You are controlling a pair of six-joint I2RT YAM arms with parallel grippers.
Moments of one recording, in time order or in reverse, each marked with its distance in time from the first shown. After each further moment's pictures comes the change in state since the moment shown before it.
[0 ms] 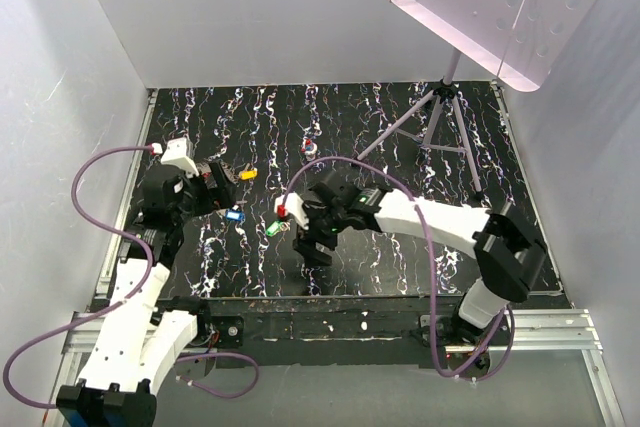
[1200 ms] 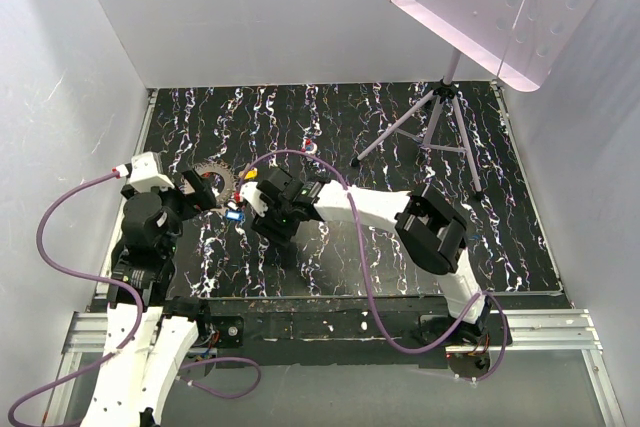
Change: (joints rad) left arm 0.000 -0.261 -0.055 0.067 -0.265 0.021; right arm 0.088 0.457 0.437 -0.040 0.302 0.213
